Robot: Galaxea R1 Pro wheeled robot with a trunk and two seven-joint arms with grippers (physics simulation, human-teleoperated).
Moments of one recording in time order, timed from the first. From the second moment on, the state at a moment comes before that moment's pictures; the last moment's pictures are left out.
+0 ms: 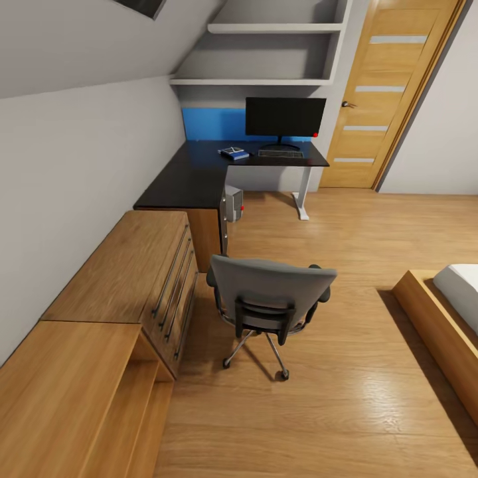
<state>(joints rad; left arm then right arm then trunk) 0.11 -0.03 -0.25 -0.25 0.35 -0.92 0.15 -0.02 0.06 0.87 0.02 -0.72 -0.97 -0.26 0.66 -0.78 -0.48</state>
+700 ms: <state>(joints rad) 0.11 -0.03 -0.25 -0.25 0.35 -0.92 0.15 -0.02 0.06 0.87 0.02 -0.72 -0.96 -0.26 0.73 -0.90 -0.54</state>
